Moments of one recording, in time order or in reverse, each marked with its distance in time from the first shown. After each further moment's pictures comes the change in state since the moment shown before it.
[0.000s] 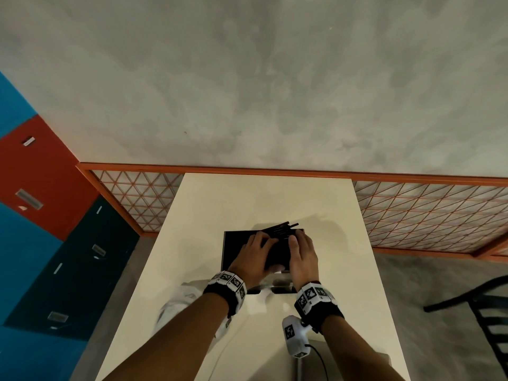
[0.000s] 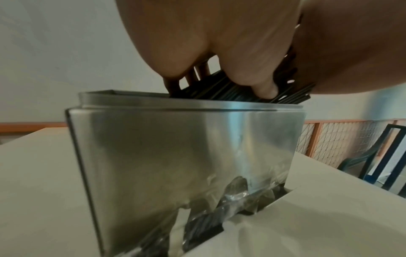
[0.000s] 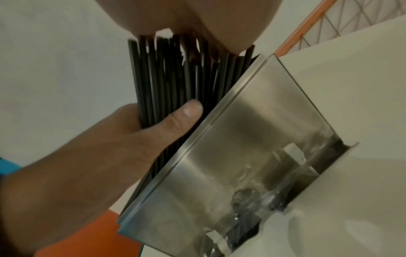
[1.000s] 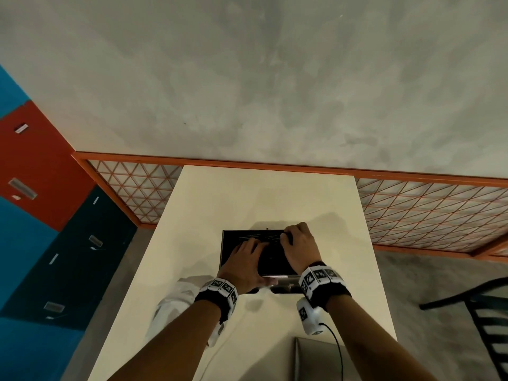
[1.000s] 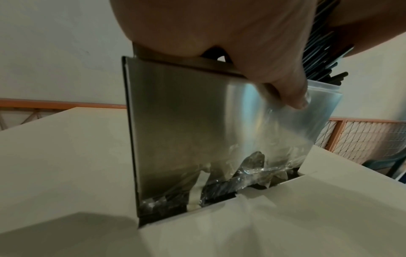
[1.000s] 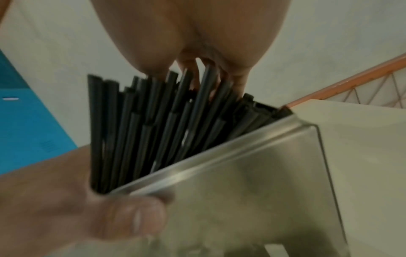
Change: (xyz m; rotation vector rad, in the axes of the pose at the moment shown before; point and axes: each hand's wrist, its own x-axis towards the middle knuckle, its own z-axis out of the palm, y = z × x) left_hand -0.013 -0.025 0.020 -0.021 -0.051 -0.097; right_hand 0.038 -0.011 -0.004 -0.495 -0.209 -0.221
